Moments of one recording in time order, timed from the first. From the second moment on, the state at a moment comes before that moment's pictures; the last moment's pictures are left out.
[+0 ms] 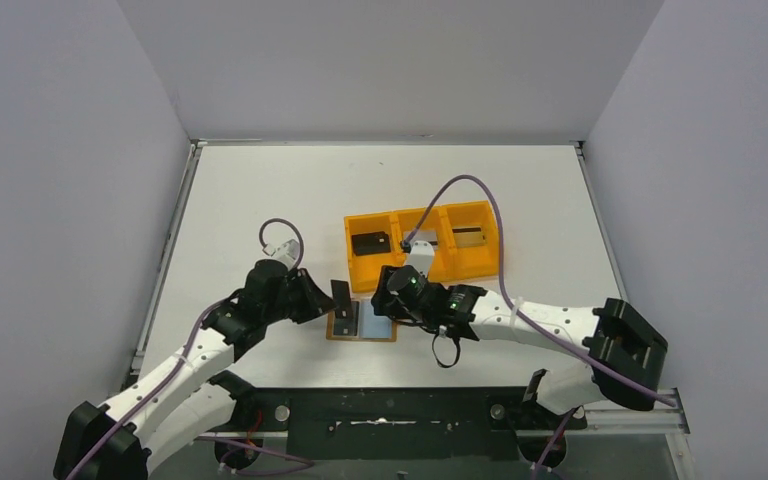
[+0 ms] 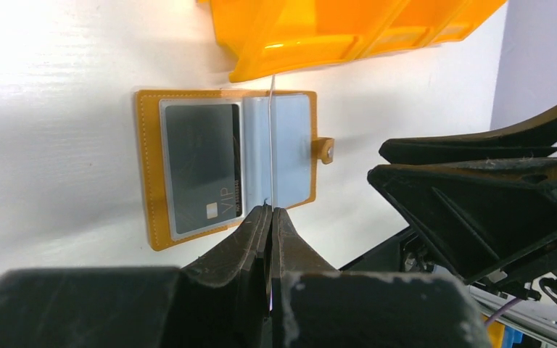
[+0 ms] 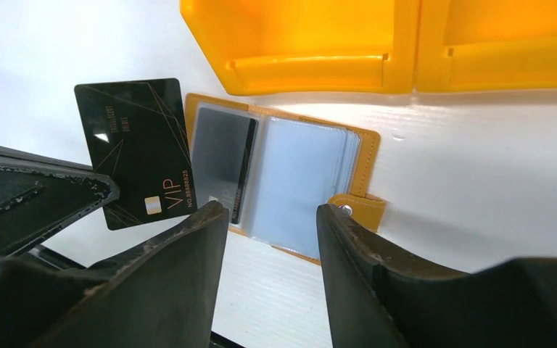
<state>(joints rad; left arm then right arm) -0.53 0.89 0.45 -0.23 0.20 -0.86 1.06 1.42 0.86 -0.24 0.33 0.89</state>
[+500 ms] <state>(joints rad) -0.53 0.66 0.43 -0.17 0.19 -0.86 1.03 1.25 0.69 0.04 0.31 0.87</state>
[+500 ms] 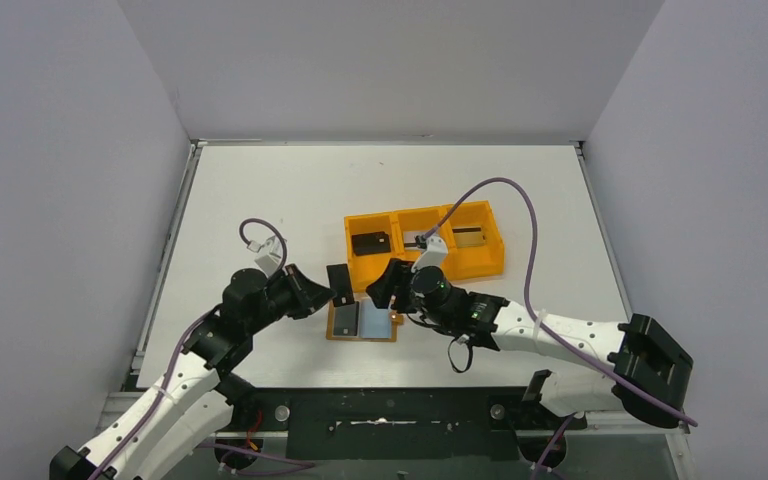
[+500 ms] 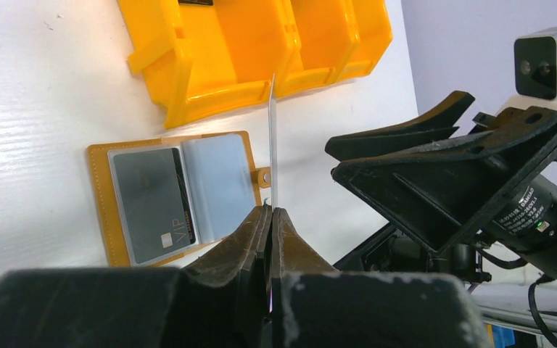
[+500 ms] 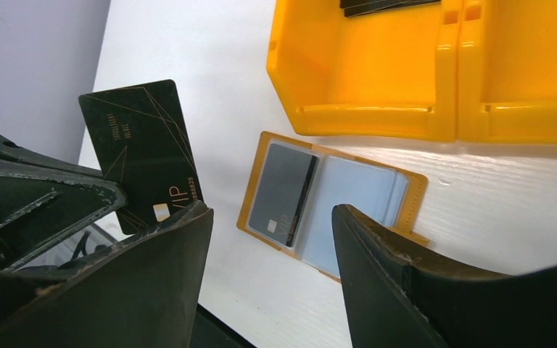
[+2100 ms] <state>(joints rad) -0.44 0.69 0.30 0.31 0.64 -1.00 0.83 1.30 0.50 0.77 -0.38 0.99</state>
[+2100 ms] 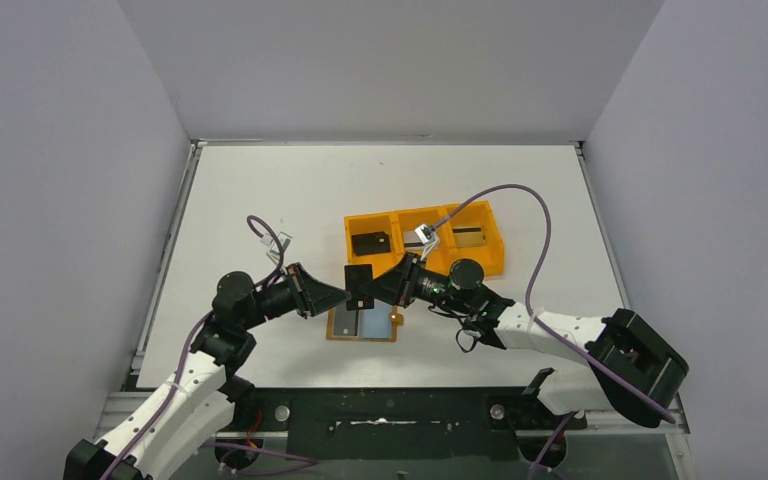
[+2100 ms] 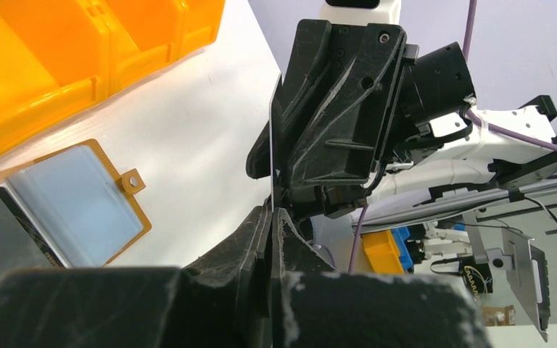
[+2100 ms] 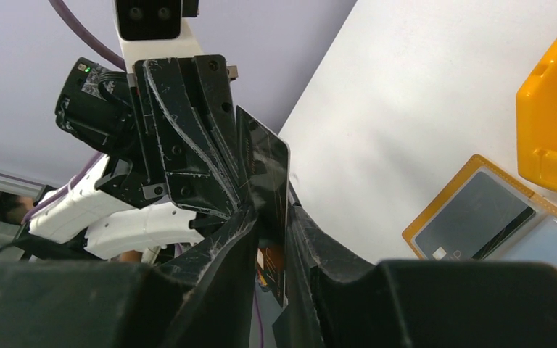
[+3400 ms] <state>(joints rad) -0.38 0.54 0.61 -0.48 -0.05 -0.69 0.85 1.21 0.76 0.14 0.09 0.23</state>
